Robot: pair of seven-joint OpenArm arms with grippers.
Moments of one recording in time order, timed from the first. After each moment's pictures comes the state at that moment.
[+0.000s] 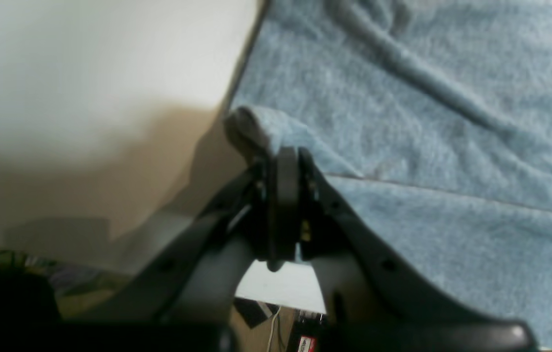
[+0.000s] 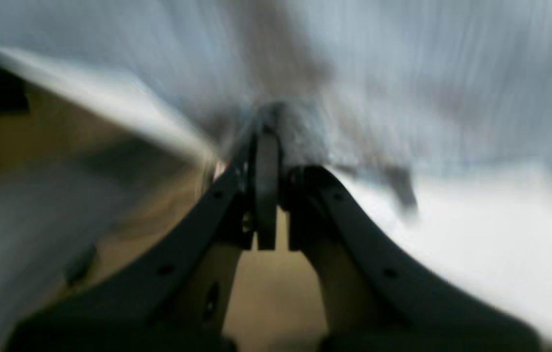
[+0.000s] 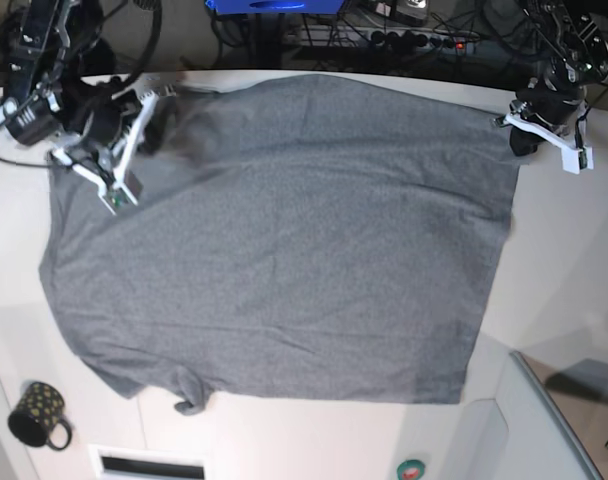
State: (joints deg) left arm 20.6 -8.0 -40.7 85.9 -22.1 -28.6 37.6; right arm -16.9 -3.3 17.5 108.9 15.8 40.3 -77.2
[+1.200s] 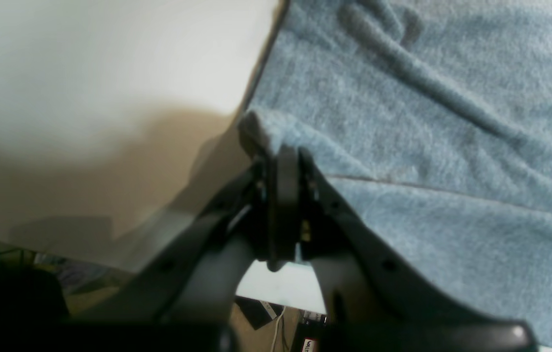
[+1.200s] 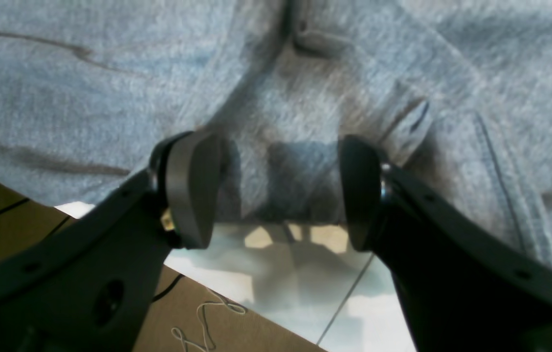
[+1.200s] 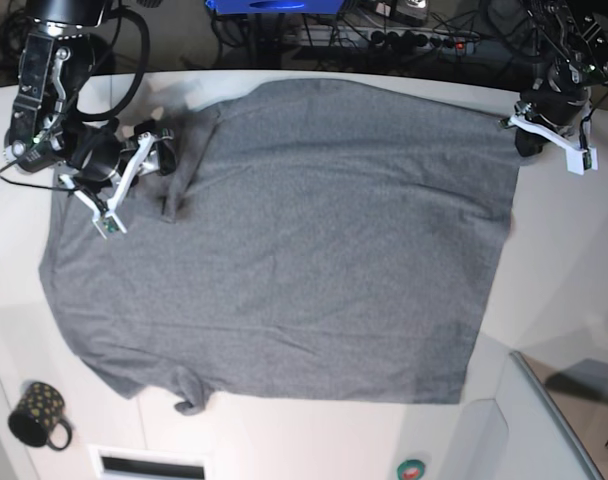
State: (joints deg) left arm 20.6 -8.6 -40.9 85.7 -21.9 -28.5 37.6; right arm -9.8 1.3 17.7 89.5 14.4 38.5 -61.8
